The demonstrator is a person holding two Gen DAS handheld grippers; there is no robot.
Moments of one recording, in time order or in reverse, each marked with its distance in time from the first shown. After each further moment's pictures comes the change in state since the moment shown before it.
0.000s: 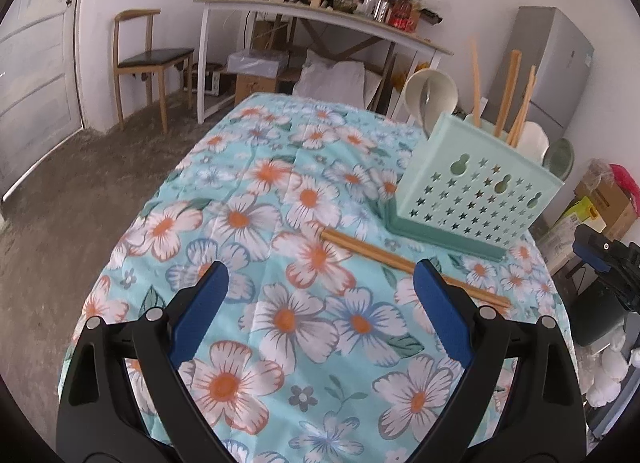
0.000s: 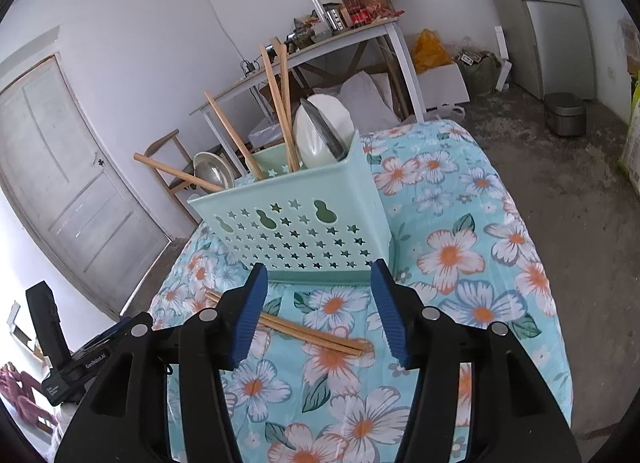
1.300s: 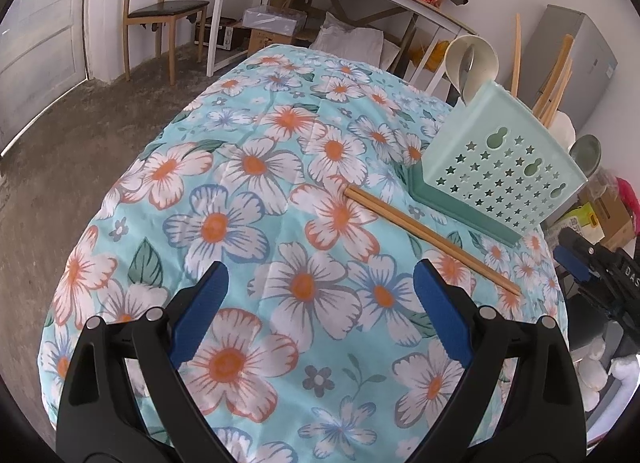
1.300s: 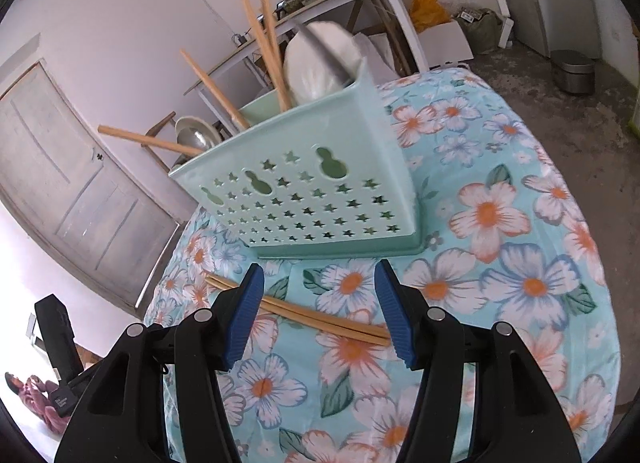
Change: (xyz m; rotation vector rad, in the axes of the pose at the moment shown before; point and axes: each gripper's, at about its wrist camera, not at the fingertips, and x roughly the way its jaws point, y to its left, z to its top) left arm 0.021 0.019 -0.012 -0.096 0.130 -0.001; right arm 0.048 0.002 -0.010 0.068 0.130 0.043
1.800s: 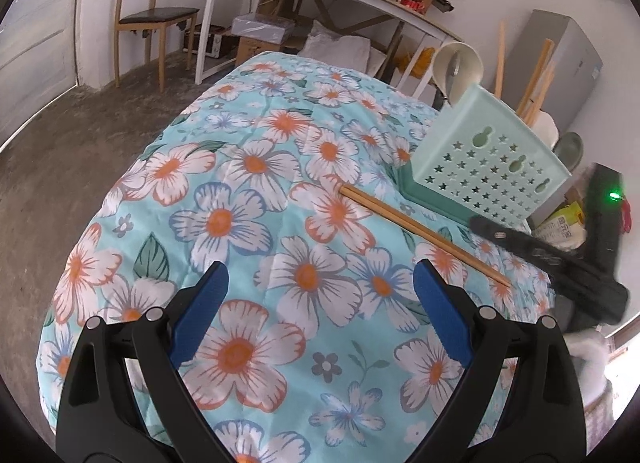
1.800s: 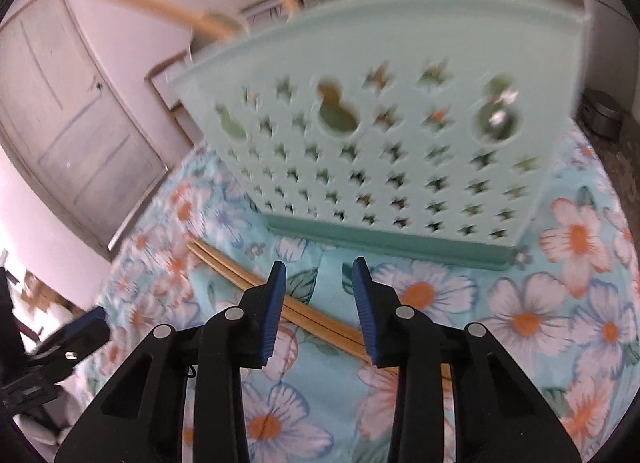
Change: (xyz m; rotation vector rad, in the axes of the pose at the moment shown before) left arm -0.012 0.007 -0.010 0.025 -0.036 -0.066; right arm 0.078 0.047 -0.012 -0.209 0.129 -0.066
